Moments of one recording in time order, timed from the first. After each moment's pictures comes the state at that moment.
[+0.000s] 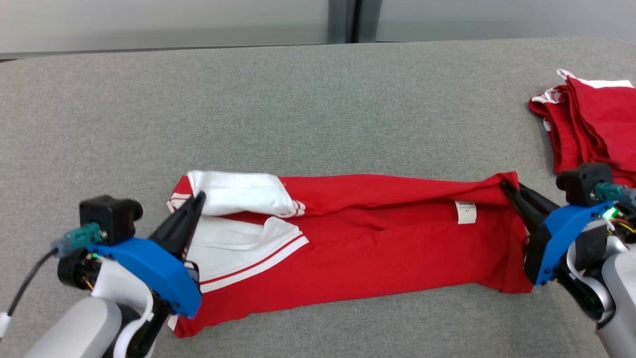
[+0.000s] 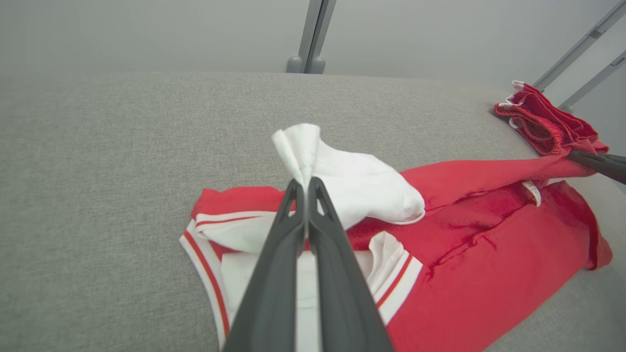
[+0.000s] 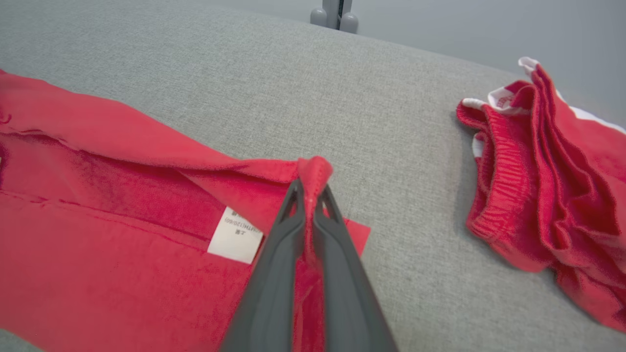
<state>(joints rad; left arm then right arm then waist) -0.35 0.62 -0.62 -0.05 -0.89 0.12 0.14 -0.40 -0.47 0.29 0.30 0.46 0.13 0.22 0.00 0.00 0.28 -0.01</state>
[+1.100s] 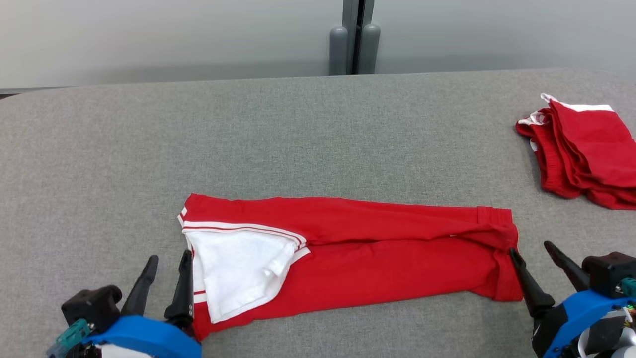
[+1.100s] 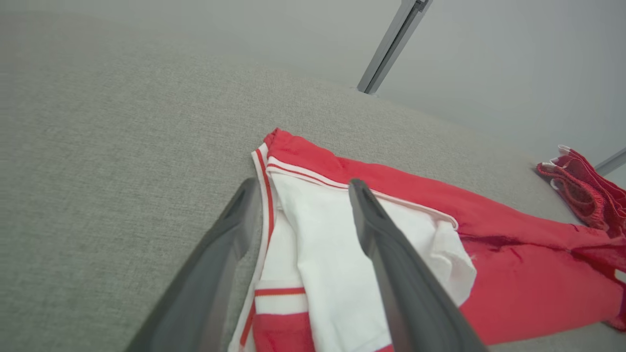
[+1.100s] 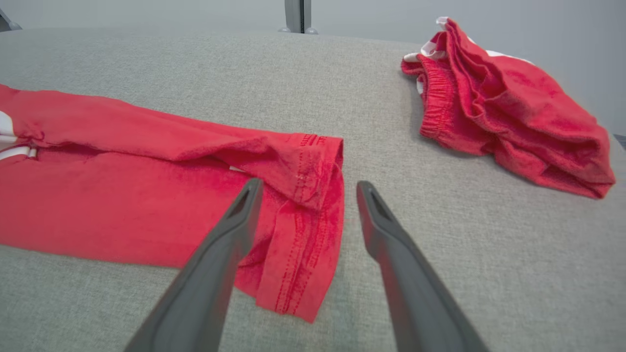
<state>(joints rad) -0.05 0.51 -0.54 0.02 -0.93 0.21 -0.20 -0.02 -0.30 0.03 0.10 0.29 0.13 0.13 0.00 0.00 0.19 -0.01</state>
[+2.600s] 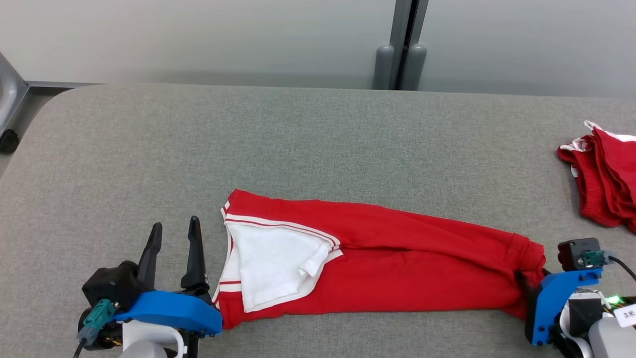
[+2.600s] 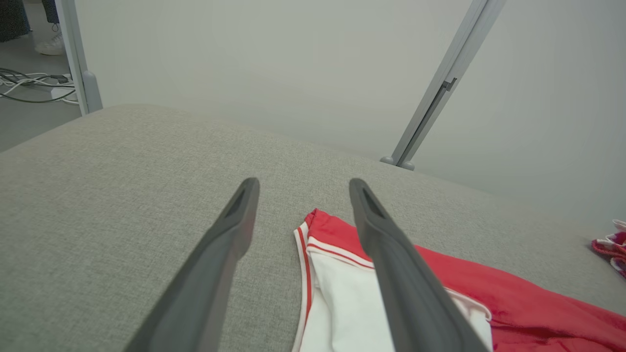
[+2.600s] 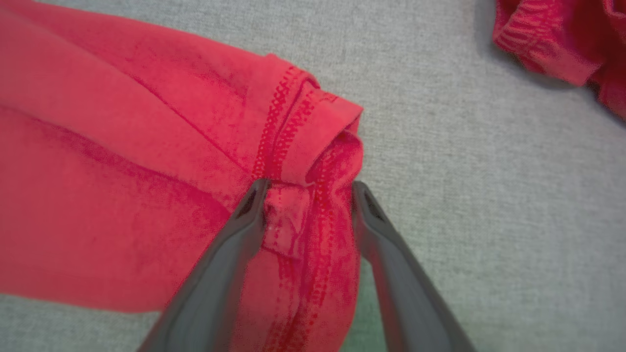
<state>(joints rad) -0.15 0.37 -0.50 0.11 -0.77 0.28 -0.26 -0.23 -0.24 -0.02 0.53 0.18 0.13 0.33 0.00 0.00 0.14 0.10</state>
